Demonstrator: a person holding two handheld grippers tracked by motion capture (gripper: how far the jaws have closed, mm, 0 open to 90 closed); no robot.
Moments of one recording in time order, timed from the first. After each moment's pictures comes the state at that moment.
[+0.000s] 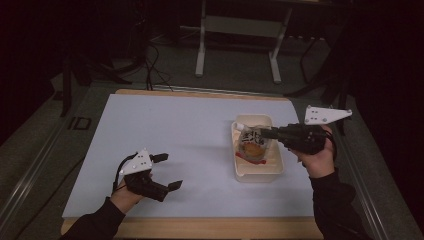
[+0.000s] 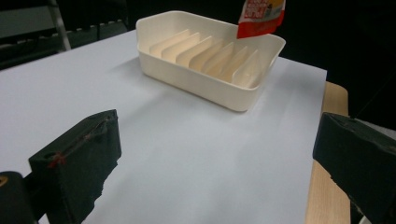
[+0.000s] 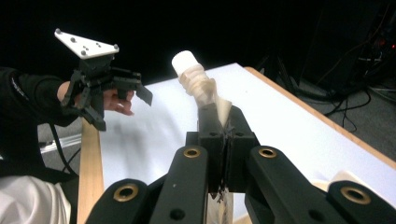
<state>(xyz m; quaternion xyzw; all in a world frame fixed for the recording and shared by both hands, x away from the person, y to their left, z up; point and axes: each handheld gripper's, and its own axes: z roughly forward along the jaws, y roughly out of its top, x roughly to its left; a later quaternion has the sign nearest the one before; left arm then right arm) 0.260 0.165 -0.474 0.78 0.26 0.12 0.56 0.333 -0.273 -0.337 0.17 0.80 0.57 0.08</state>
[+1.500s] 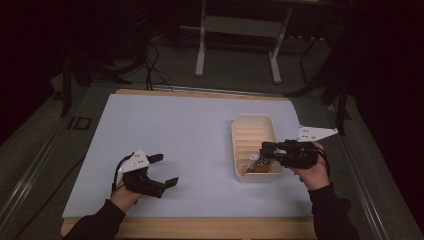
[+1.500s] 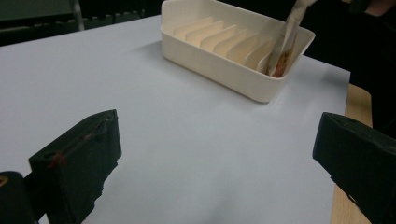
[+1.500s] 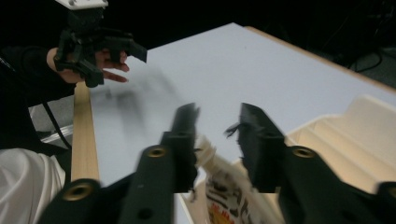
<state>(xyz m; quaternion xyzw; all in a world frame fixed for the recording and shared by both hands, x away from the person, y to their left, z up) 0.270 0.174 -0.492 0.77 0.30 0.12 0.55 0.335 -0.289 -0.404 0.20 0.81 0.55 0.05</state>
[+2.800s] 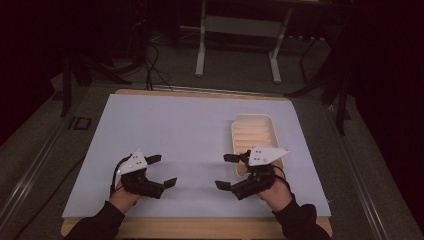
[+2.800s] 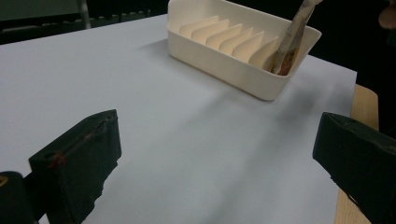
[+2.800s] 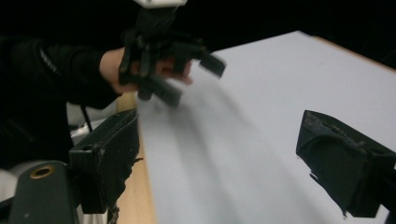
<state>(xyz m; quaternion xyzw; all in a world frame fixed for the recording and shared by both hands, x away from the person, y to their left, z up) 0.266 0.176 -0.495 0.76 0.31 0.13 0.55 0.280 -0.174 -0.423 0.14 0.82 0.55 0.03</state>
